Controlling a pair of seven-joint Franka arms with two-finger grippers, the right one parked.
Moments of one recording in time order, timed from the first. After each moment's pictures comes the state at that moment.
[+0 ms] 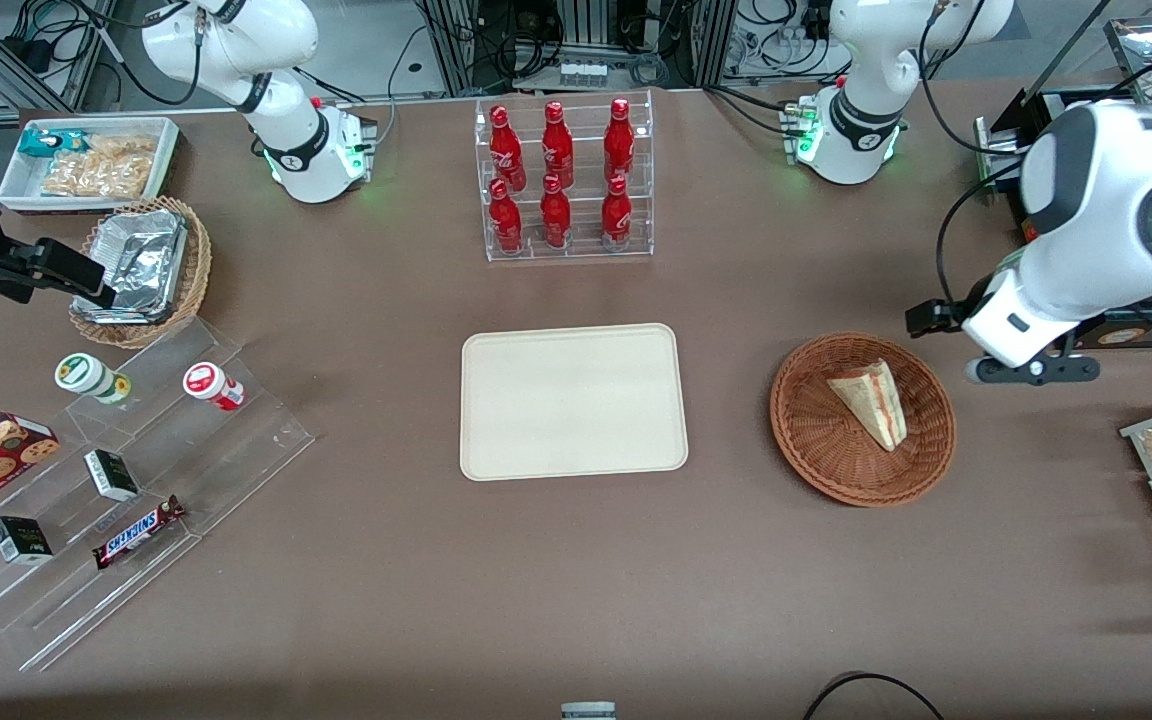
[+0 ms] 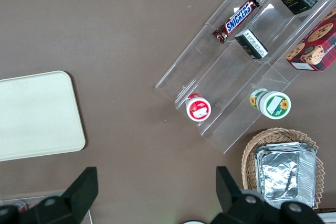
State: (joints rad) arm -0.04 0.03 -0.06 -2.01 0.01 1.89 -0.09
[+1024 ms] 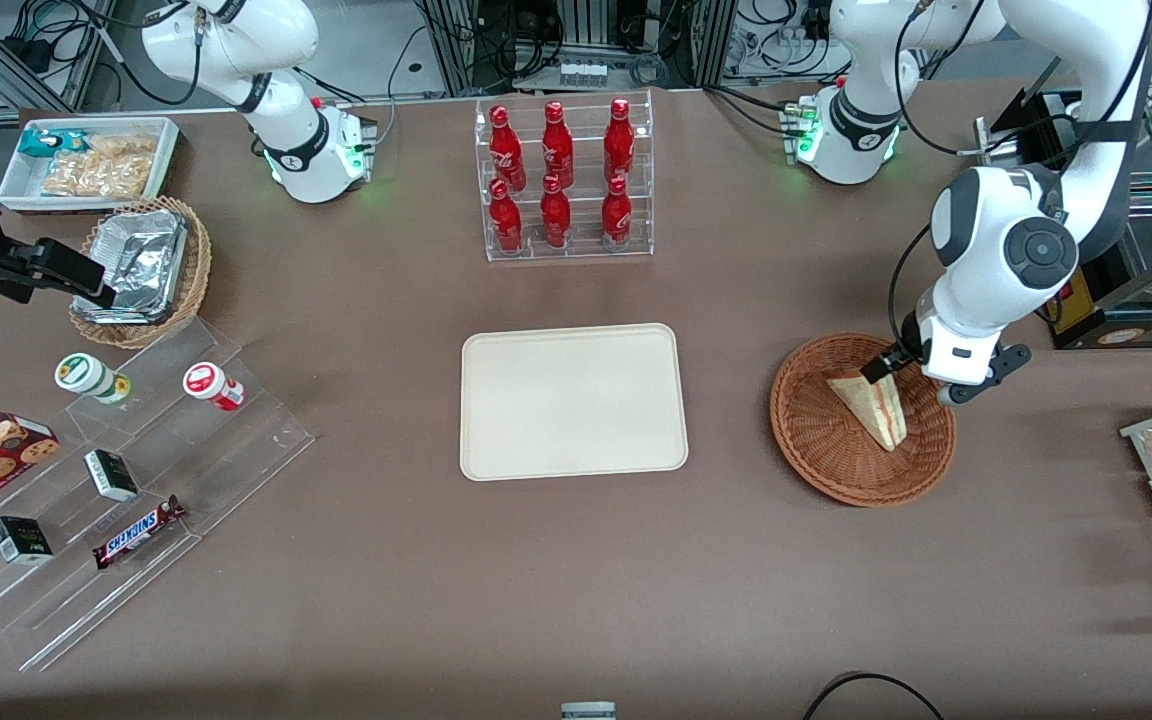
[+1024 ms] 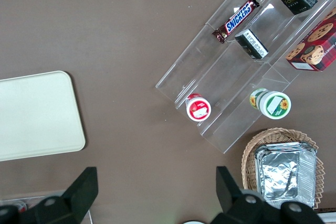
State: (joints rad) arm -0.06 0.08 -0.06 -2.29 0.01 2.30 -0.75
